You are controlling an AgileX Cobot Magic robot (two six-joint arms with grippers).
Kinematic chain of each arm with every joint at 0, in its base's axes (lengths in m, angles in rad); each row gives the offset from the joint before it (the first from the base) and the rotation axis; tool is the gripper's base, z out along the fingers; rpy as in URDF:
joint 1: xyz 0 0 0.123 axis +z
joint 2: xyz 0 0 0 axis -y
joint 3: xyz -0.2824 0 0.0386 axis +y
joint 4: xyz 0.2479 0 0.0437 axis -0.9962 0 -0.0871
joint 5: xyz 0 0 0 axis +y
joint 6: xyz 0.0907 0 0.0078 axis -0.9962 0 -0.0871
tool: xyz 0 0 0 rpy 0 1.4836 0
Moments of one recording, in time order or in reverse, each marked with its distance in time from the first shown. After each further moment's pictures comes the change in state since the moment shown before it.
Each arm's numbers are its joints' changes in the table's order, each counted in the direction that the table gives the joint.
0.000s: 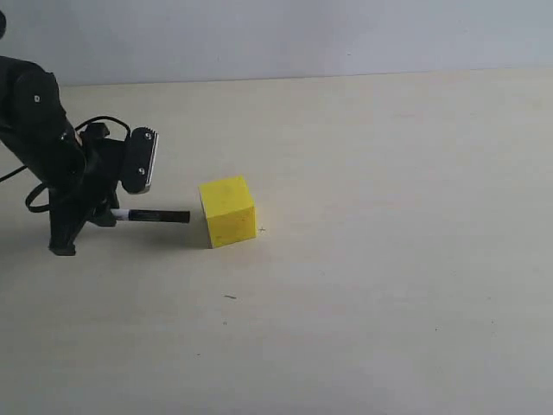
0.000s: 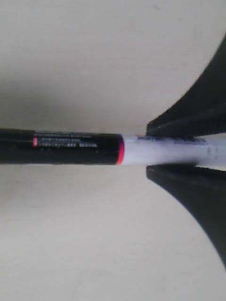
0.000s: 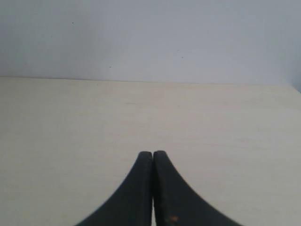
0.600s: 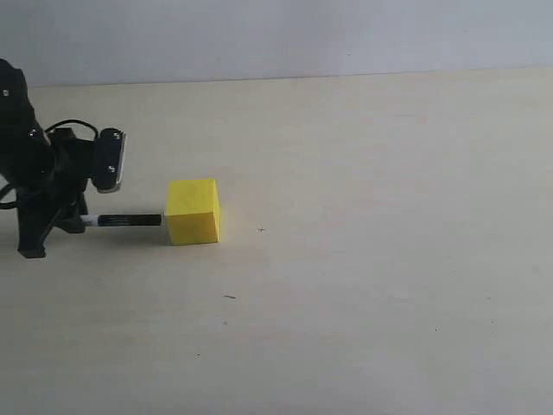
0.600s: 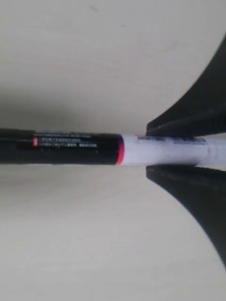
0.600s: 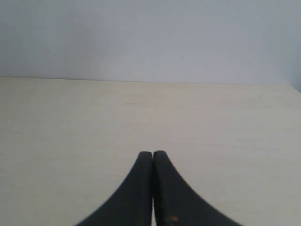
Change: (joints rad) left arm 0.086 0.000 0.000 -0.013 0.071 -0.002; right arm 0.000 0.000 0.000 0.000 0.000 0.000
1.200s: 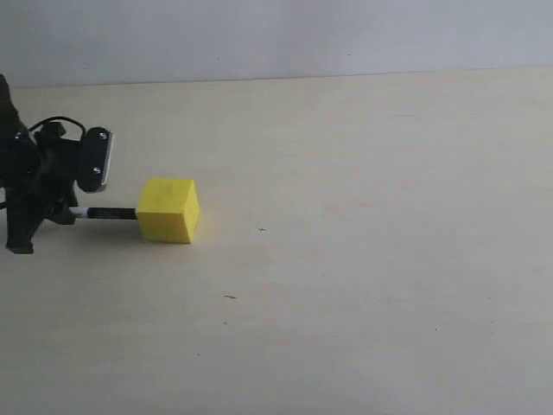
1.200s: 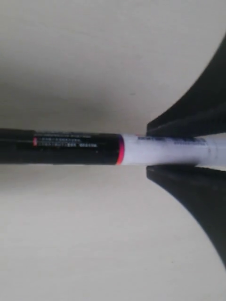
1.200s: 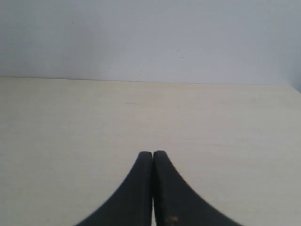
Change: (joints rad) left arm 0.048 0.000 0.025 -0.028 -0.101 -0.062; right arm 0.000 0.000 0.000 0.000 0.000 0.000
